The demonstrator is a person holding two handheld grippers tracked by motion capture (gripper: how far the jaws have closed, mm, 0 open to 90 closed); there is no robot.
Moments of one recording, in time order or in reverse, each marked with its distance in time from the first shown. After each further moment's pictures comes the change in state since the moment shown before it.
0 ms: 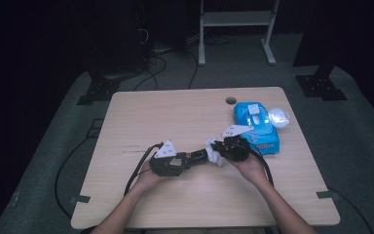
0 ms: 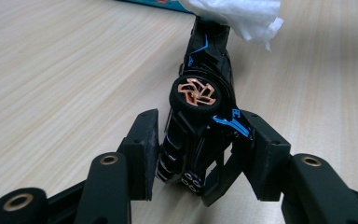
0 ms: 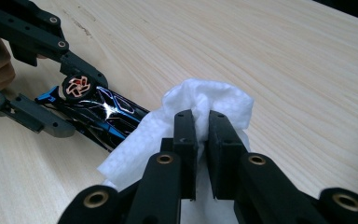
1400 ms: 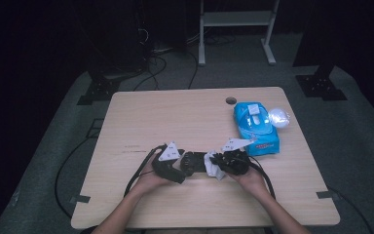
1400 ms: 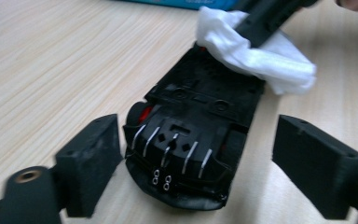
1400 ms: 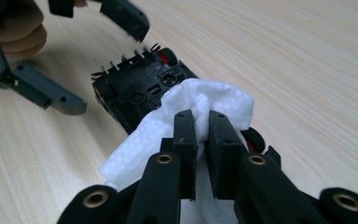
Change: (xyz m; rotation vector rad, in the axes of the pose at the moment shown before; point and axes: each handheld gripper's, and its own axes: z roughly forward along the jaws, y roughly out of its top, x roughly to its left) left arm -0.003 0.004 0.005 0.031 0.022 0.033; right arm 0.019 -0.031 0.003 0.029 0.071 0.007
